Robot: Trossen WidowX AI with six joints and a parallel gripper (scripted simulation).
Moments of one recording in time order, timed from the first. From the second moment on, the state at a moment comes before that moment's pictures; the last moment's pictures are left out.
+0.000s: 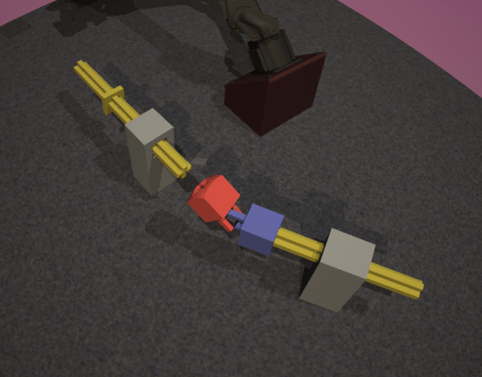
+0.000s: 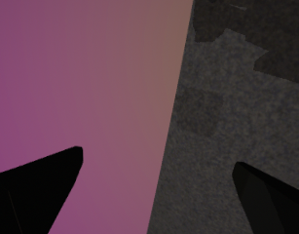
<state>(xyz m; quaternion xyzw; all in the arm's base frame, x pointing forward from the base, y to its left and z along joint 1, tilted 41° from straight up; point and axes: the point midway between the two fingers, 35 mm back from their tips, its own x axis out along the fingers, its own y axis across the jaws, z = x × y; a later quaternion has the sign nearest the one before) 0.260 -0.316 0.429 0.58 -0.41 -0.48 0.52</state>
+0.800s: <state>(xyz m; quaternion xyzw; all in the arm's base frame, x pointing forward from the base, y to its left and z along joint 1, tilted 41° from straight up) 0.386 -0.207 0.310 0.52 -0.06 -0.53 0.67</state>
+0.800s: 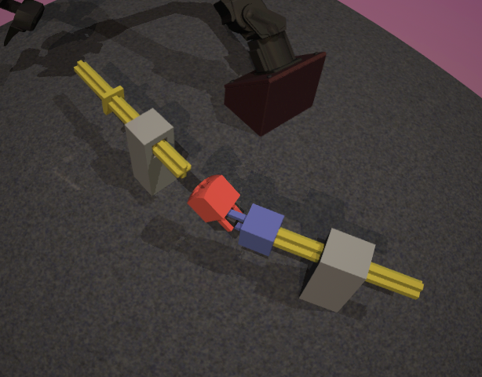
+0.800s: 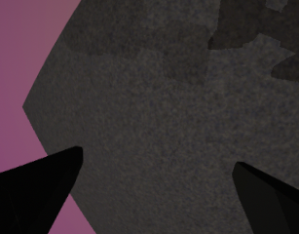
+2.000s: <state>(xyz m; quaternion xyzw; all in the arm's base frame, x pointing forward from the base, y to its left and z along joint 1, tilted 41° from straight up) 0.407 0.024 0.149 0.19 0.43 -0.41 0.78</state>
